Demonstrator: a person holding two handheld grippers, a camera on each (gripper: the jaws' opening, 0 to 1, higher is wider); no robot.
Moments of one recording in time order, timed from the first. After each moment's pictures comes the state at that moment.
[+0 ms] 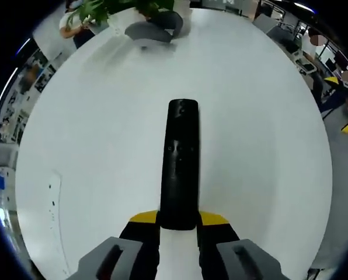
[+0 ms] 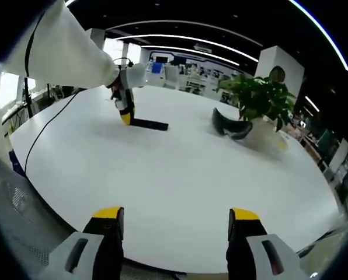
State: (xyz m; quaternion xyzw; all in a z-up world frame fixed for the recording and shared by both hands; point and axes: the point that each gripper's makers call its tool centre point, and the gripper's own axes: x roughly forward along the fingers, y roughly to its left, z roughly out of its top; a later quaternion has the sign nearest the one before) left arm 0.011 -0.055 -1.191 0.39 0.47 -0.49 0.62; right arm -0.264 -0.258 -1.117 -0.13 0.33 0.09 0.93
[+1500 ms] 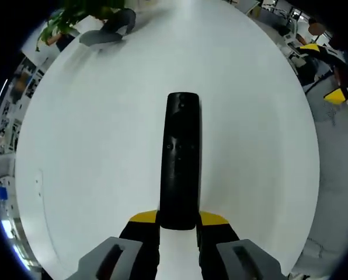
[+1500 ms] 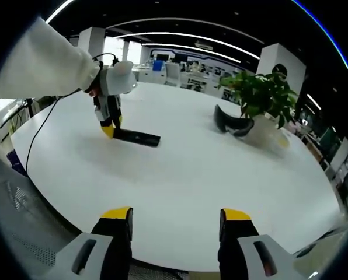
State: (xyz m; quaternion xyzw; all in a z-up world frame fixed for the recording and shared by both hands) left arm -0.084 -0.054 -1.197 0.43 0.48 -0.49 0.58; right arm -0.265 -0.258 -1.121 -0.12 0.34 0.10 0.93
